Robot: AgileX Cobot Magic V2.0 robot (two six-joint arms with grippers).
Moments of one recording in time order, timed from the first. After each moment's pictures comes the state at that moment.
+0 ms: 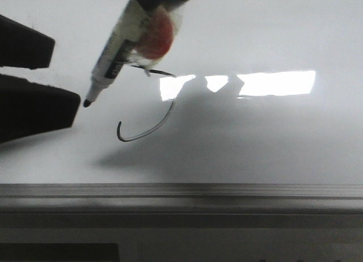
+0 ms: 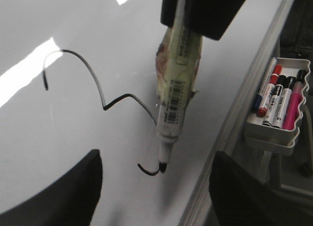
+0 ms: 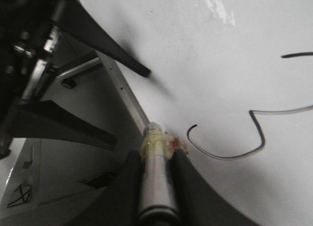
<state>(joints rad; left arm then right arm) -0.91 0.85 -0.31 0.19 -0.17 0.18 0.91 1.18 -1.05 0.24 0.66 -0.25</state>
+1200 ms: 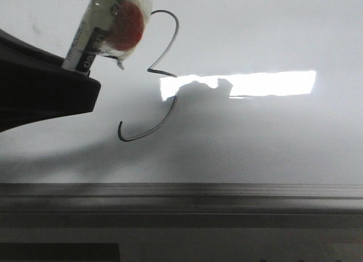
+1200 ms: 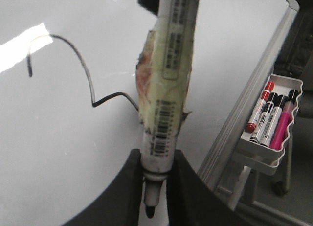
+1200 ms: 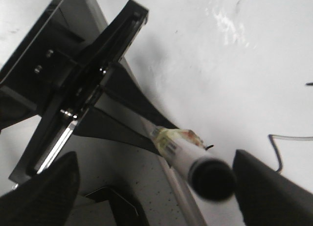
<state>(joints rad) -0.92 0.94 -0.31 0.09 -0.26 0.07 0.93 1.17 -1.05 0.23 0.61 -0.25</state>
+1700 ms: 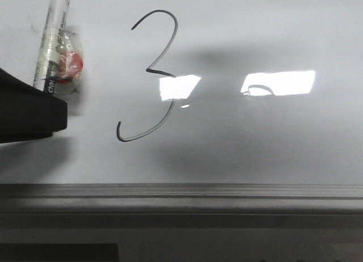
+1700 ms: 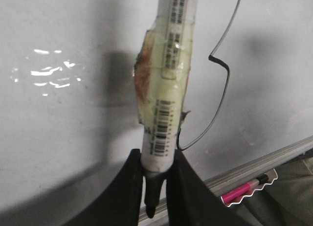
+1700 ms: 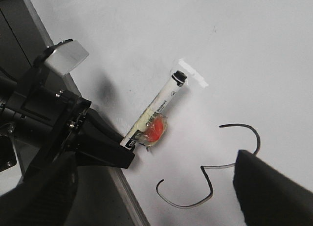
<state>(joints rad) -0.92 0.94 -0.31 -0.67 -0.17 -0.01 0.86 1.06 -1.07 0.22 0.55 -0.25</state>
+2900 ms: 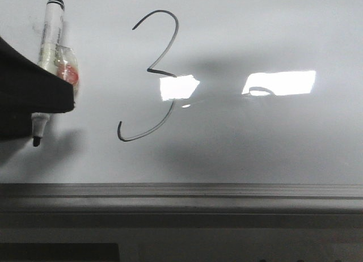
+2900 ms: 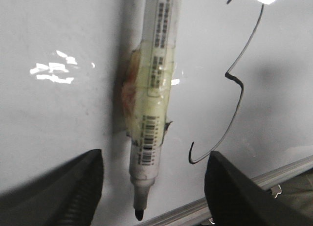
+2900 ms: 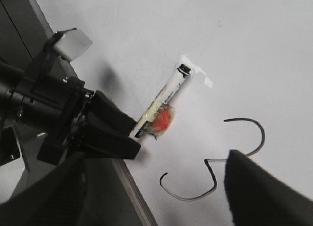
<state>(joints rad) -0.86 0.92 -0.32 -0.68 -0.14 0.01 0.86 1.05 -1.07 0.22 0.58 -0.25</state>
